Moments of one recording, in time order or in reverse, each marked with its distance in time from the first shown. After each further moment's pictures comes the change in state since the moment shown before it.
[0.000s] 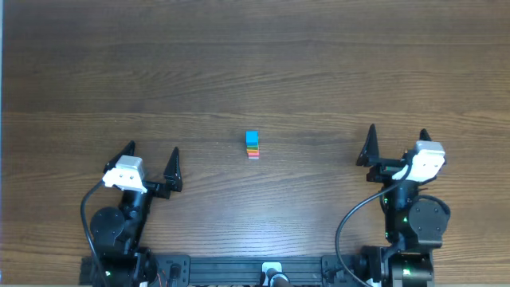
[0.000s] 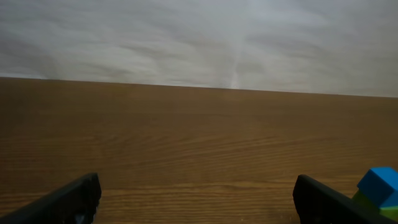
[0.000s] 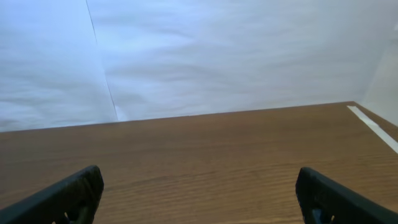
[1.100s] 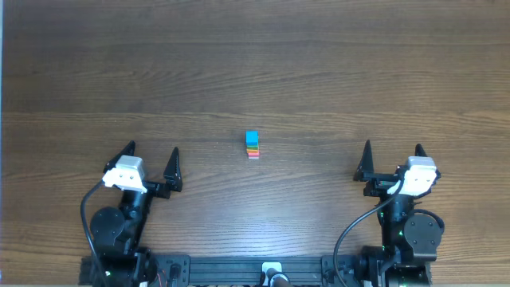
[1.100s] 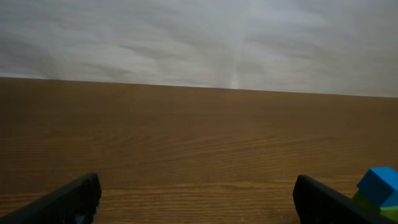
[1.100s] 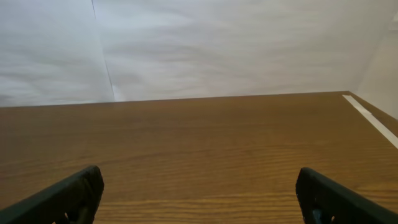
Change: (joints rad) left arm 0.000 0.000 0.000 0.000 0.000 0.000; right arm 0.000 -0.210 -0.043 -0.212 -0.004 -0.038
